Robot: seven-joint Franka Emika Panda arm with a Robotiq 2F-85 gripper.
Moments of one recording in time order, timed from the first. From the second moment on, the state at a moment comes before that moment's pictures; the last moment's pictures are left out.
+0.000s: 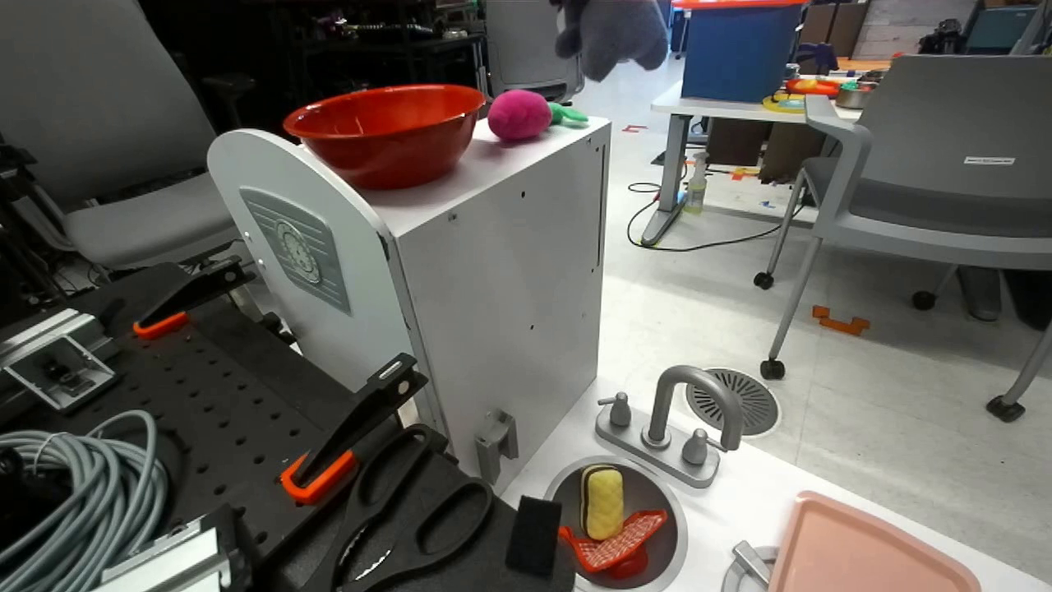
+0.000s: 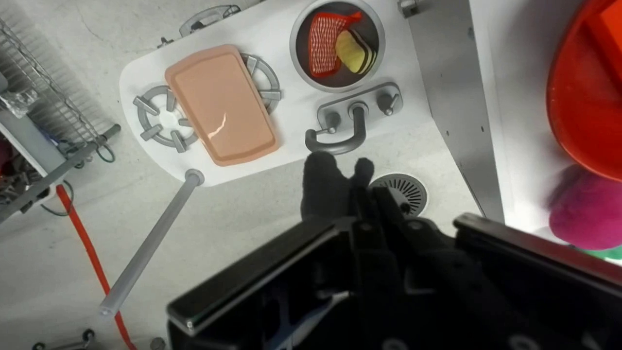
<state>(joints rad) -0.22 -0.18 -0.15 -2.51 -0.25 2.55 0.15</state>
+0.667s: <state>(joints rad) -0.15 -0.06 -0.15 -2.53 0.02 2.80 -0.09</state>
